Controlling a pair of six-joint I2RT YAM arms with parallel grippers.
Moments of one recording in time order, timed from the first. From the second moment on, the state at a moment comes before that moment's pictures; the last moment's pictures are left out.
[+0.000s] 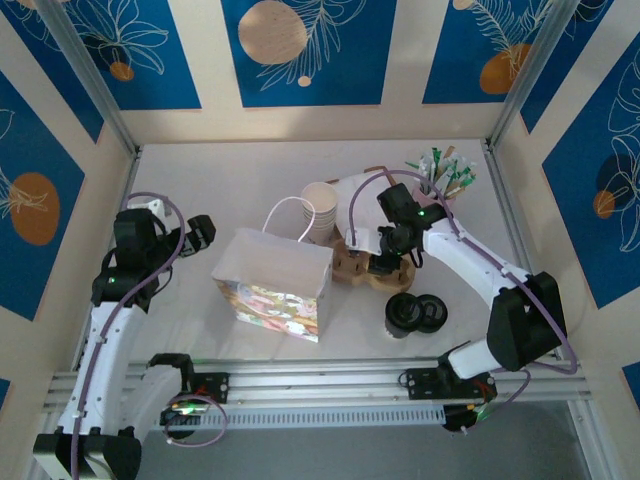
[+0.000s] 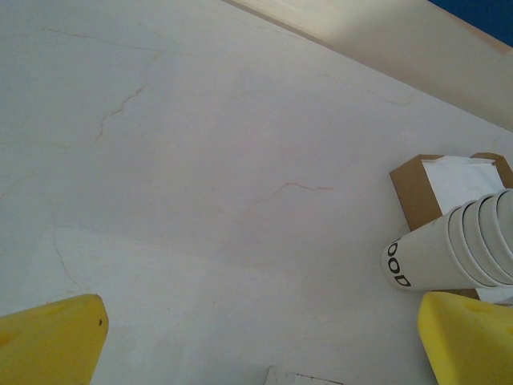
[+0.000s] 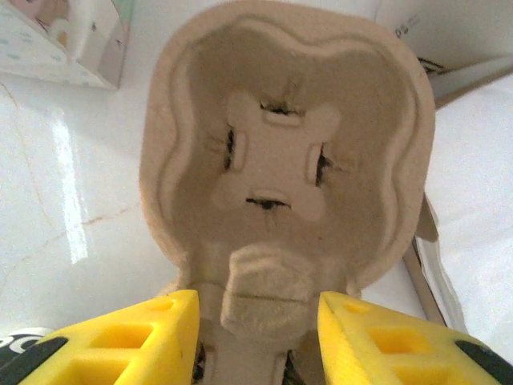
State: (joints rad) left arm -0.02 0.83 0.87 -0.63 0.14 -0.40; right arm 0.44 1.44 1.10 -0.89 -0.27 -0.99
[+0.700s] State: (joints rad) left arm -0.02 0.83 0.87 -0.63 0.14 -0.40; right arm 0.42 1.55 1.13 -0.90 -0.25 -0.96
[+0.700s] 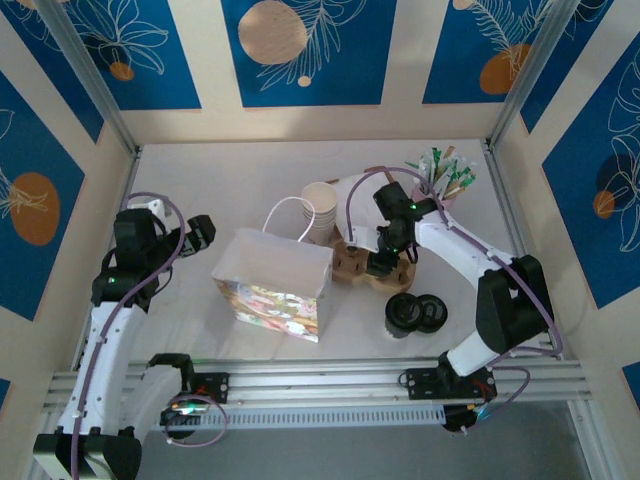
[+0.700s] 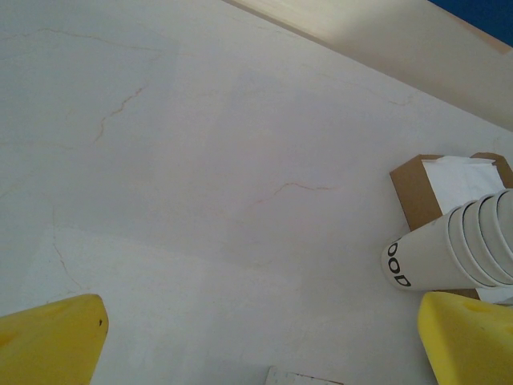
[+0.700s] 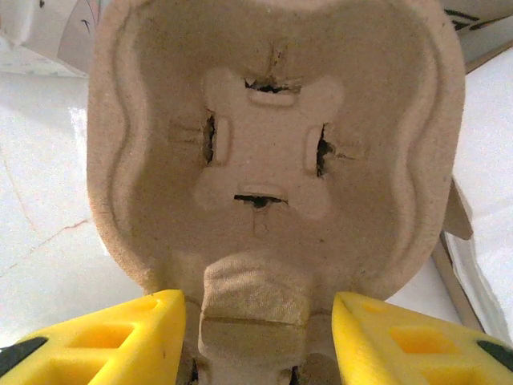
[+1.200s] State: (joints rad) left arm -0.02 0.83 0.87 -0.63 0.14 -0.40; right arm 0.42 1.58 1.14 -0.92 -0.23 -0.95
